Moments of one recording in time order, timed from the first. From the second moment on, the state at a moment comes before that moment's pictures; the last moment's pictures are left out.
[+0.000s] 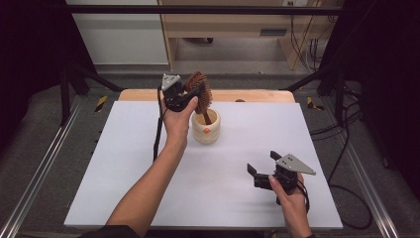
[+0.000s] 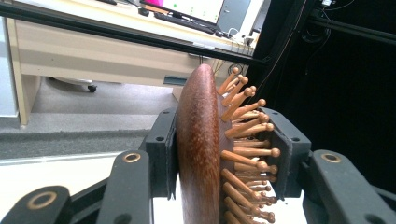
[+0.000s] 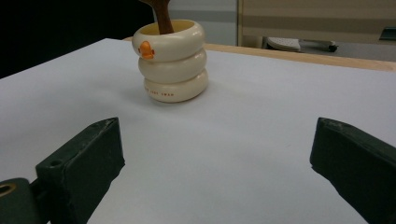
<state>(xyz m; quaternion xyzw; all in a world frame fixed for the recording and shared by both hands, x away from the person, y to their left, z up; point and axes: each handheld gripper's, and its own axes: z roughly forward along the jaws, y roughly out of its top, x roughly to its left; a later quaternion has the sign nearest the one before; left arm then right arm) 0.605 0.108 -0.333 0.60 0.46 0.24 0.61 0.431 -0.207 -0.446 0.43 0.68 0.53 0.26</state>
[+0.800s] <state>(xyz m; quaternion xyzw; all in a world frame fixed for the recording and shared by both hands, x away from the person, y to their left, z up) 0.606 0.106 -0.337 0.60 0.47 0.23 0.61 0.431 -0.208 -0.446 0.43 0.68 0.53 0.26</state>
